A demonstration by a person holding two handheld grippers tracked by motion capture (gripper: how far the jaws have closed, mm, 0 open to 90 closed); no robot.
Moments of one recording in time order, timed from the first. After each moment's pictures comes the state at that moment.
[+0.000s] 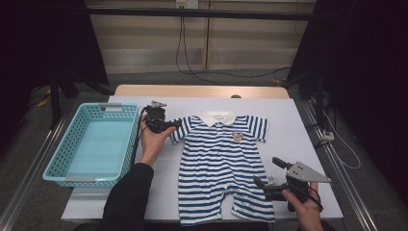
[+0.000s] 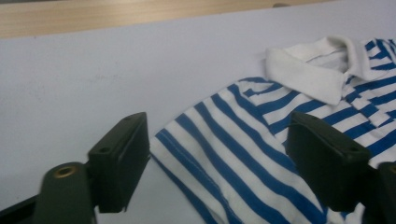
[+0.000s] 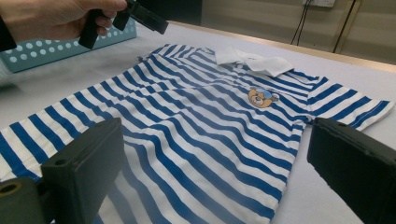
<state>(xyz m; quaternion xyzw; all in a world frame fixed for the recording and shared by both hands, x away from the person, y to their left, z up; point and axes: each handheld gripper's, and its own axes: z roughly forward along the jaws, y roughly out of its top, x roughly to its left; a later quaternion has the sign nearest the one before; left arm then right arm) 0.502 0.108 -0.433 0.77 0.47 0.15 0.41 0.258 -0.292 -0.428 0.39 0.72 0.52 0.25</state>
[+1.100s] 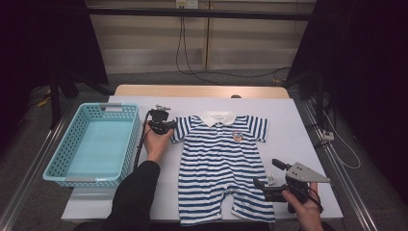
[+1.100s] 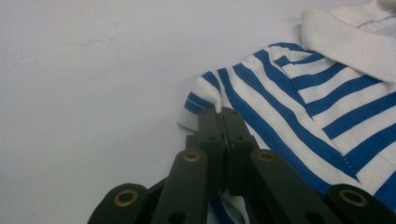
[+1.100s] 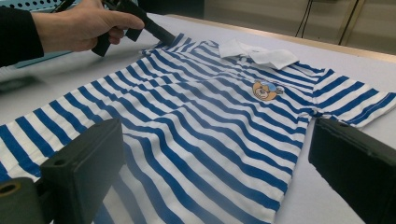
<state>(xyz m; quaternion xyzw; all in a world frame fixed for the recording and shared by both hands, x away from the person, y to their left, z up) 0.512 0.100 -0.459 0.77 0.50 0.15 0.38 0.256 -0.292 -0.430 0.39 0.72 0.51 0.24</state>
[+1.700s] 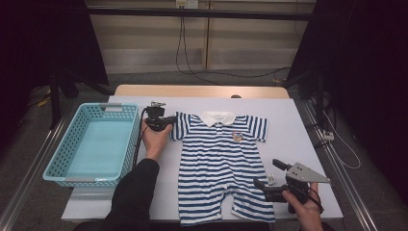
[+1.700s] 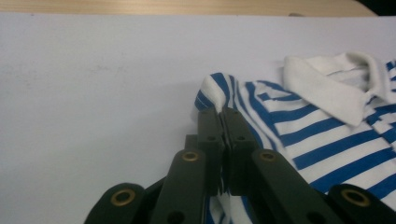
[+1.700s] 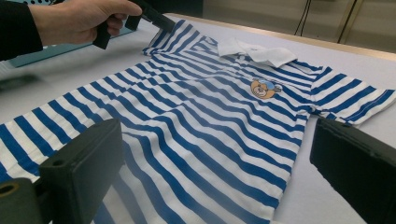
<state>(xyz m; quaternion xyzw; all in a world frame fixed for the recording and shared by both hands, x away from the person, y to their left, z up) 0.514 0.103 -0.447 0.73 0.52 0.13 0.43 0.255 -0.292 -0.430 0.39 0.72 0.51 0.24</state>
